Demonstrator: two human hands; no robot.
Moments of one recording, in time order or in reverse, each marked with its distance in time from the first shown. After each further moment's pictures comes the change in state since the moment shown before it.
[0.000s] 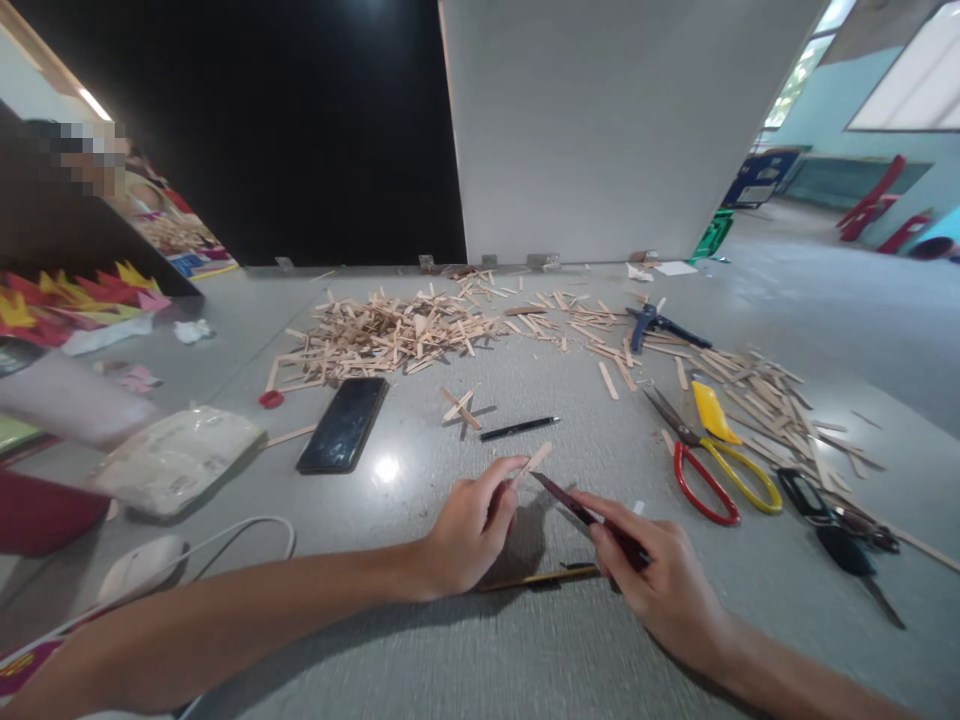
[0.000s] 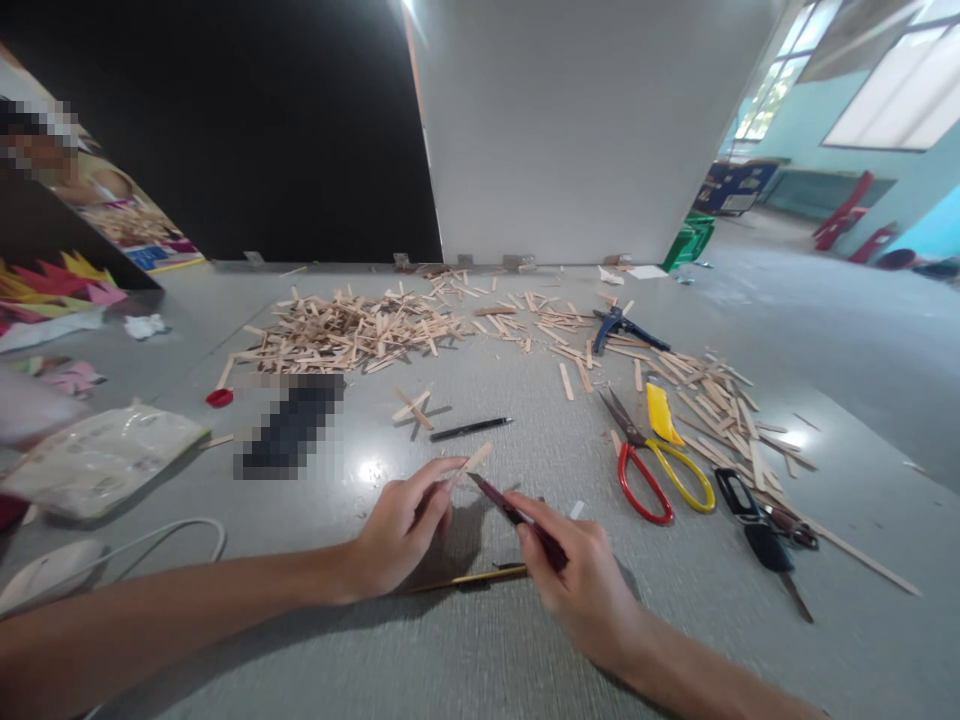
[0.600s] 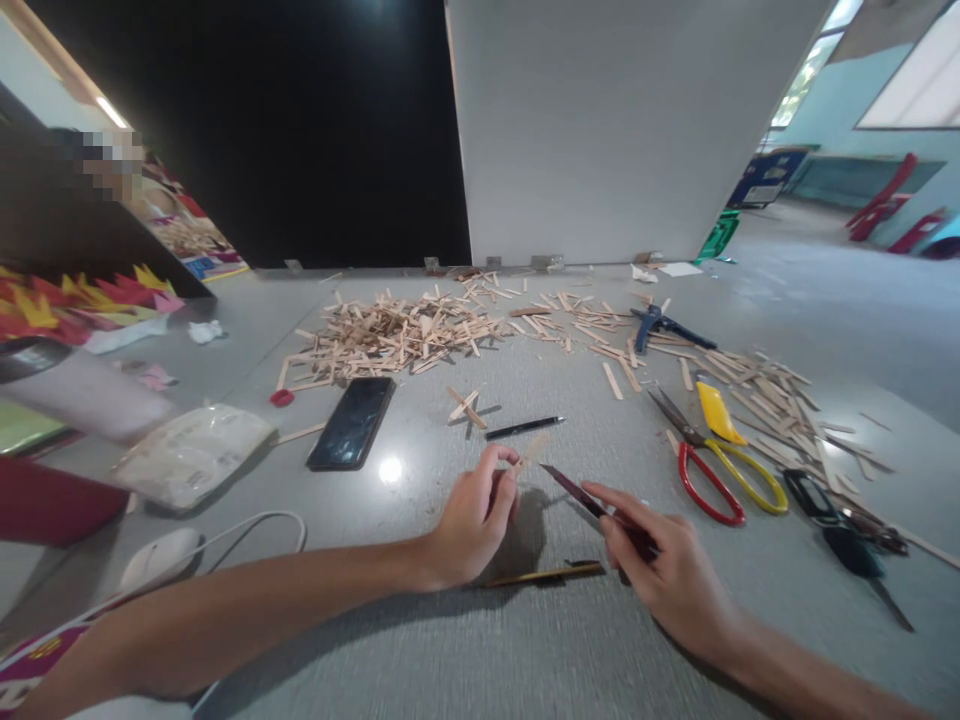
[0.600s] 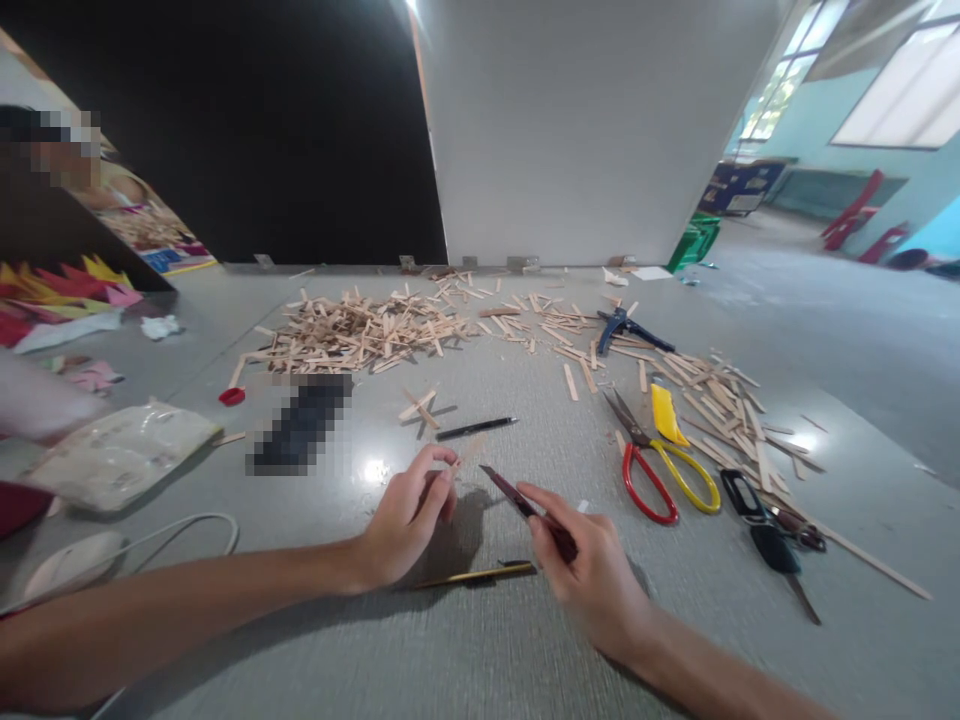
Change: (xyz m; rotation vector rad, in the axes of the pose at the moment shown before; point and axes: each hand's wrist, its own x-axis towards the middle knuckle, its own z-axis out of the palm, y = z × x) left_hand 0.002 0.002 0.000 -0.085 0.062 -0.080; right_hand 0.001 0.000 -0.005 -0.015 -0.002 0.048
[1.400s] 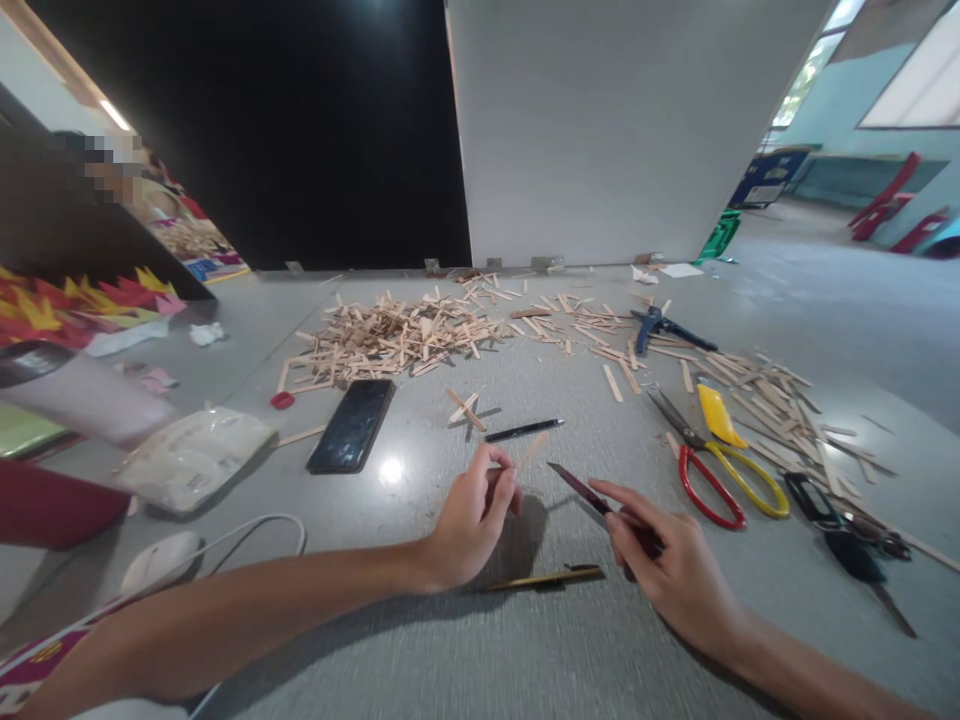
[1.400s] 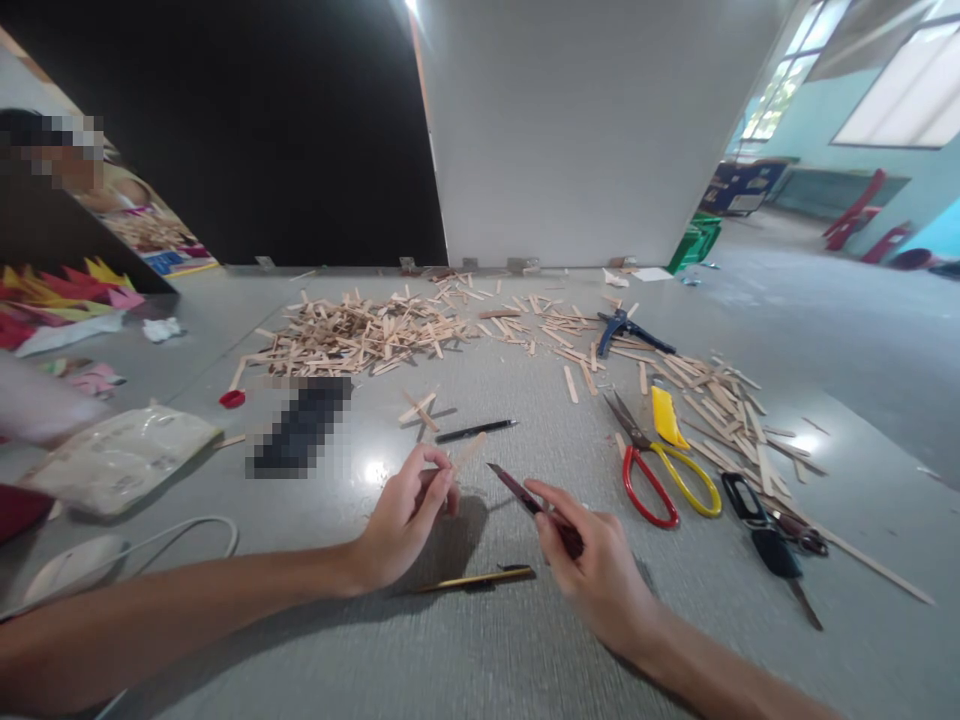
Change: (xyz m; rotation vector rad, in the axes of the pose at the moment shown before) left_hand 0.000 -0.005 0.002 -0.145 0.022 -0.042; right_hand 0.002 0.009 -0.002 0.038 -0.015 0.077
